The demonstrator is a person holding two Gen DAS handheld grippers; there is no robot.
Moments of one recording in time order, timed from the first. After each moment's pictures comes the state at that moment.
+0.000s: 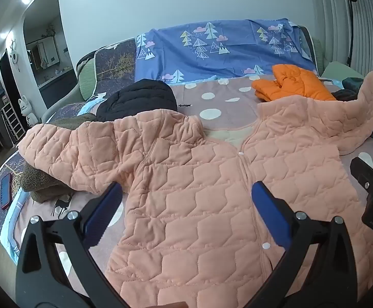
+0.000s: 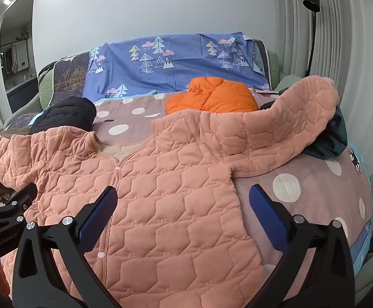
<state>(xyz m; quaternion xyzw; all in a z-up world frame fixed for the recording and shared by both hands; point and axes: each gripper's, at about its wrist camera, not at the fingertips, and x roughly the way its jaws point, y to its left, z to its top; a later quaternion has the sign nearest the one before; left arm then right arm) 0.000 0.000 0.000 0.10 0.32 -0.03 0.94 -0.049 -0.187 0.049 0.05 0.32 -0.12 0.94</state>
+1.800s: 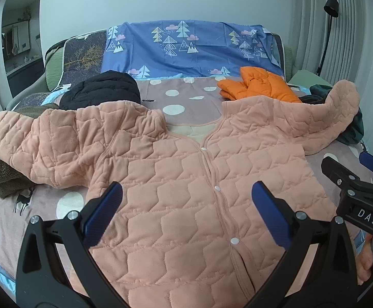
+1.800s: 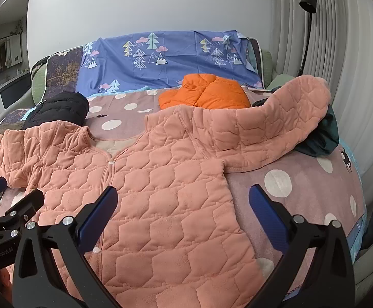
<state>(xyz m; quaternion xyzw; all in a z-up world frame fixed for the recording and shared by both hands) -0.002 0.002 -0.012 0.03 0.34 -0.15 0.93 -0.052 -0.183 0.049 0.04 0.33 -0.15 0.93</state>
